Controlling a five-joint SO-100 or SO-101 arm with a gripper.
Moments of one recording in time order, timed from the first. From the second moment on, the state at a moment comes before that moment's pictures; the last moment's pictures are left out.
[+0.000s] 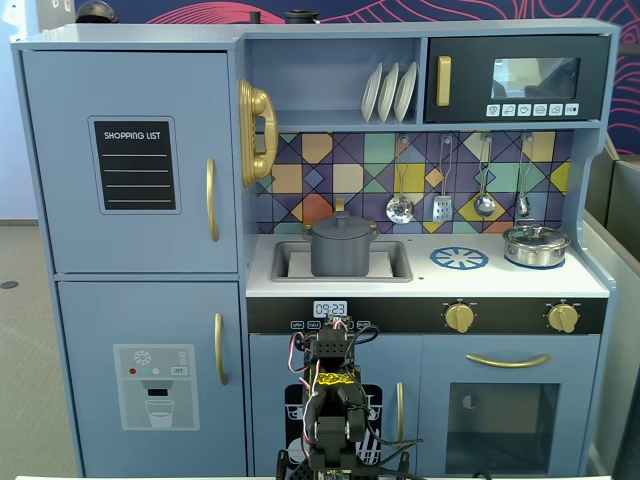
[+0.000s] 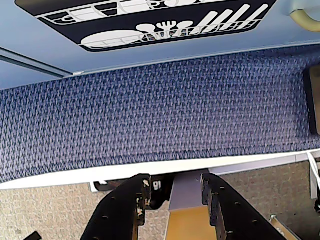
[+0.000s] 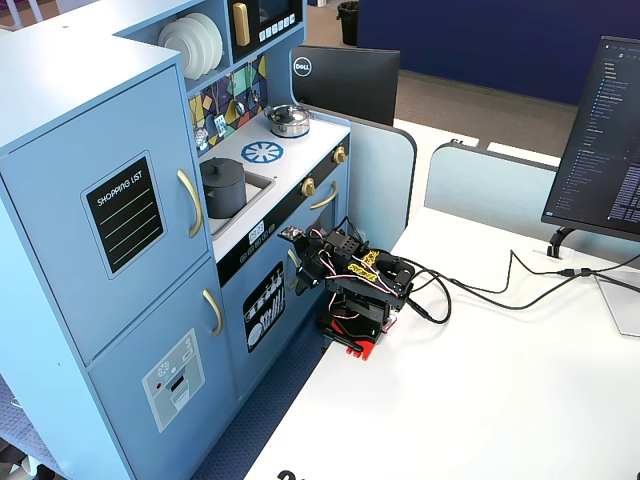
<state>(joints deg) -1.0 182.5 171.9 77.2 -86.3</state>
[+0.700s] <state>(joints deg) -1.1 176.8 162.3 71.2 -87.6</state>
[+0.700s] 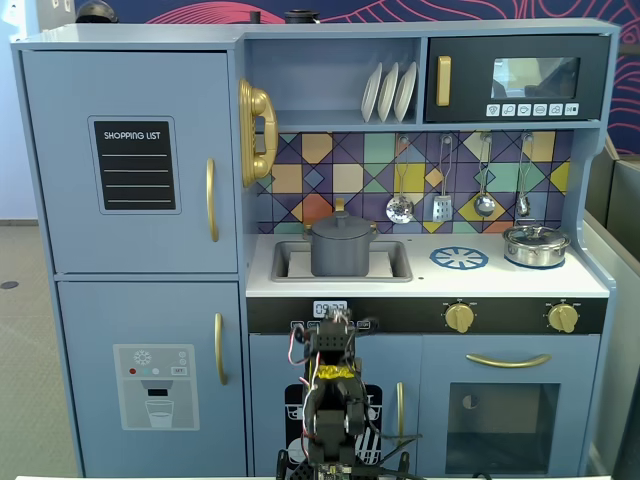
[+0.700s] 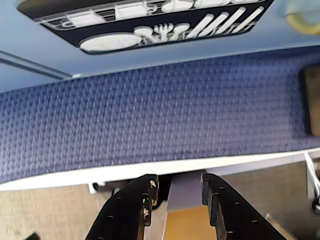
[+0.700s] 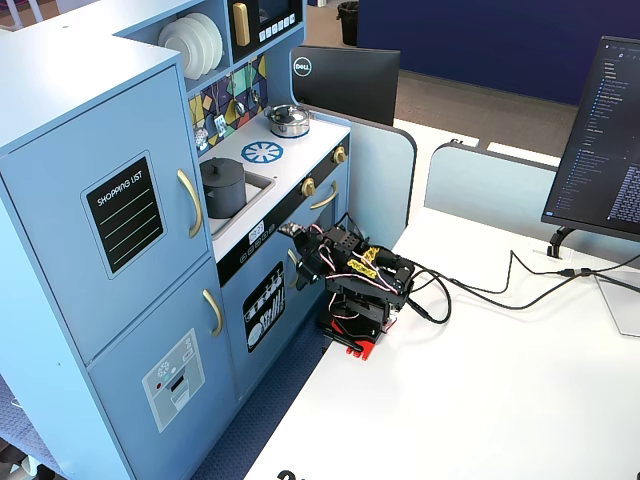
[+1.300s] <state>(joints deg) 1.2 159.2 124.6 34.2 -95.8</state>
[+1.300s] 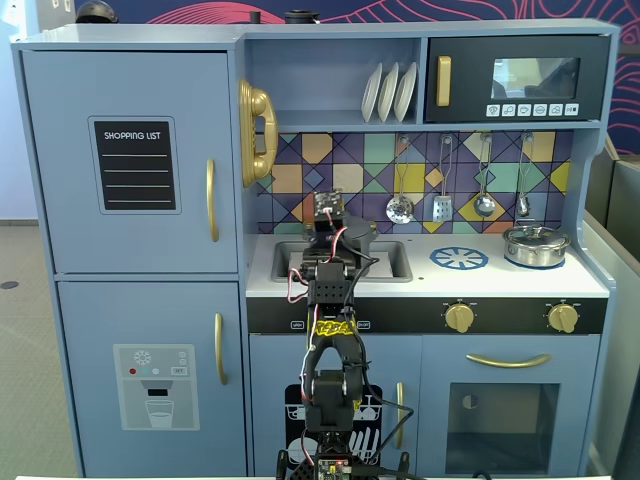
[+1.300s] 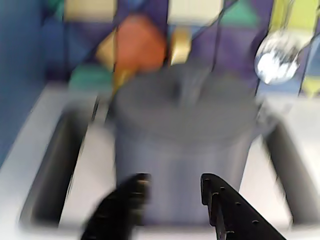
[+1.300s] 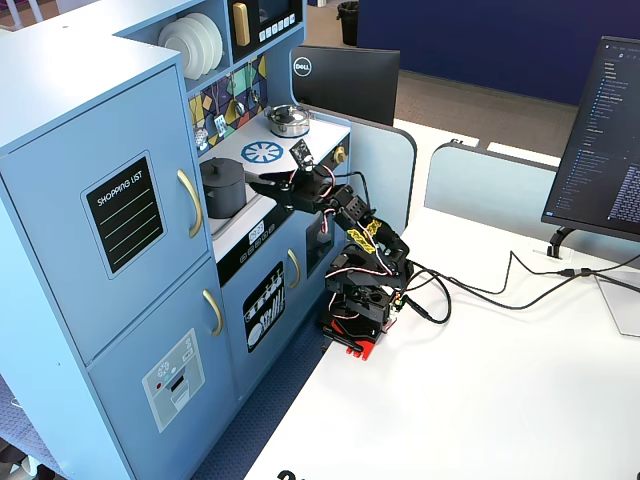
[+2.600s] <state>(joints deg) 4.5 128.4 116.7 6.2 -92.2</state>
